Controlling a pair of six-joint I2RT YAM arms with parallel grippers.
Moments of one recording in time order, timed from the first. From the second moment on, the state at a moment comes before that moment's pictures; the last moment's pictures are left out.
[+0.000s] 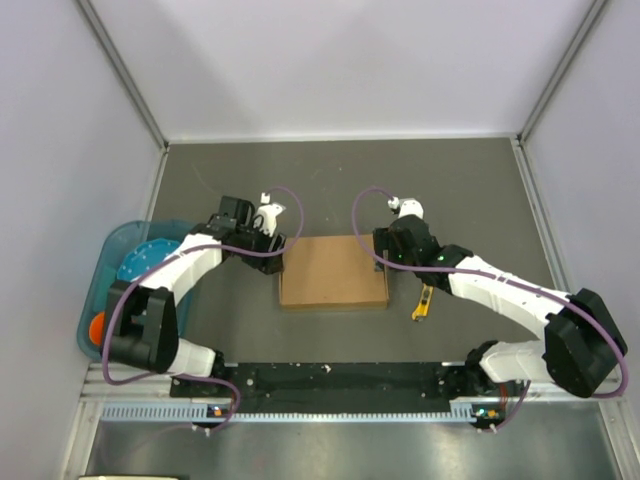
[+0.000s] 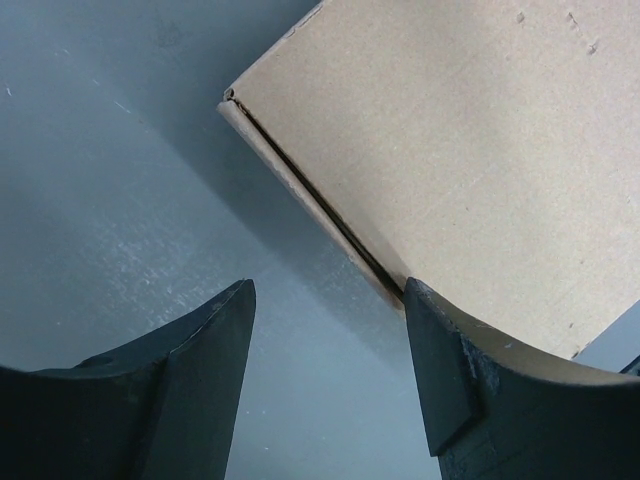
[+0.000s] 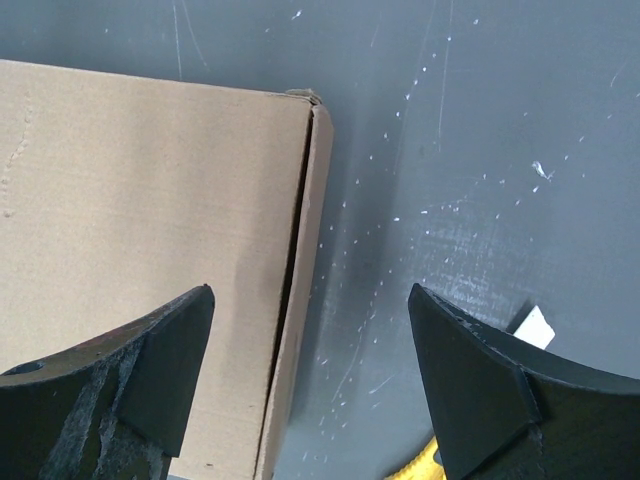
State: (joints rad) left arm -0.24 1.41 0.87 -0.49 0.42 0.23; right arm 0.69 1.27 0.77 -0.27 0.28 0.43
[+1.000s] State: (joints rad) left arm -0.26 1.41 0.85 -0.45 0.43 0.23; right arm 0.69 1.29 0.77 -0.25 0.26 0.43
